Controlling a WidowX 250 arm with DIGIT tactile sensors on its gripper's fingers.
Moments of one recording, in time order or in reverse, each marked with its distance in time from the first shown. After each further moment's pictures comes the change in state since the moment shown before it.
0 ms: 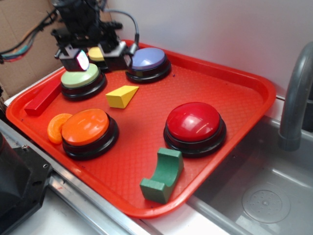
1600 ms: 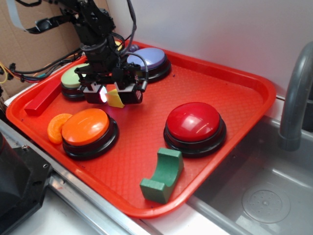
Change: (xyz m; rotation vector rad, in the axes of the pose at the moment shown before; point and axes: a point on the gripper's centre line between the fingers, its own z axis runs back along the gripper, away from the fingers) arm 0.004 0.010 -0.060 -0.021 0.089 0.031
